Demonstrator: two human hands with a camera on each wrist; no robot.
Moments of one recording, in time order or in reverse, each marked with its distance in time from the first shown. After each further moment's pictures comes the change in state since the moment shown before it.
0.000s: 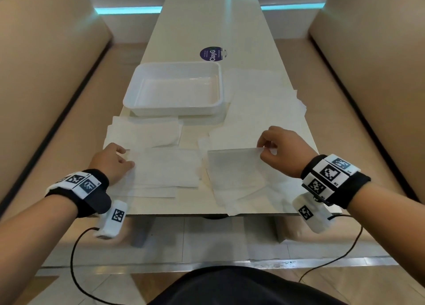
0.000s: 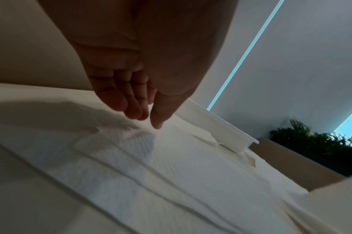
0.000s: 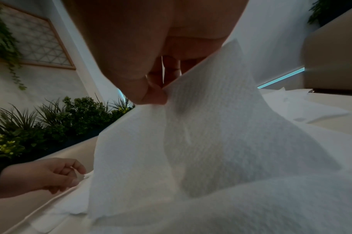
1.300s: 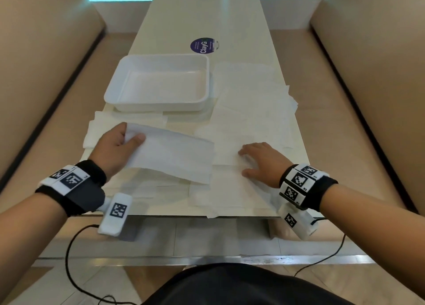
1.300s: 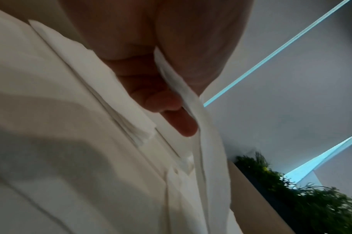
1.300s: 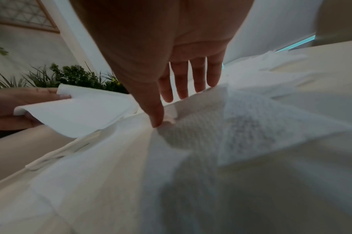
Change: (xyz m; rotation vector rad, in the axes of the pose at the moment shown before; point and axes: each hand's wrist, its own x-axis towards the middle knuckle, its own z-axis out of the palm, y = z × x) left_hand -0.038 0.084 0.012 -0.548 -0.054 0.269; right_hand 0.006 0.051 0.036 -0.114 -0.294 0.040
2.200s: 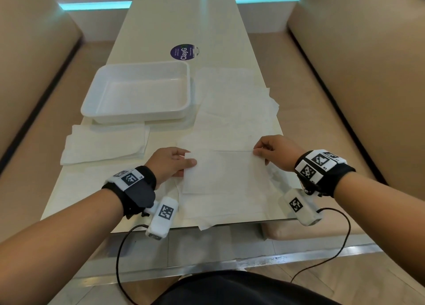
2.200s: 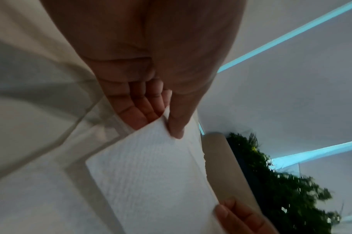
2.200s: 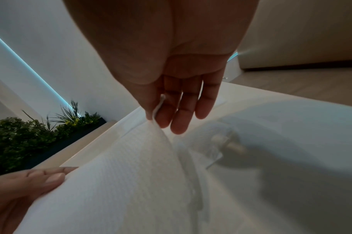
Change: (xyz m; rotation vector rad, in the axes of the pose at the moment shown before) left_hand 0.025 0.012 0.115 -0.244 -0.343 -0.347; right_hand -0.008 0.046 -0.043 0.338 0.054 0.257
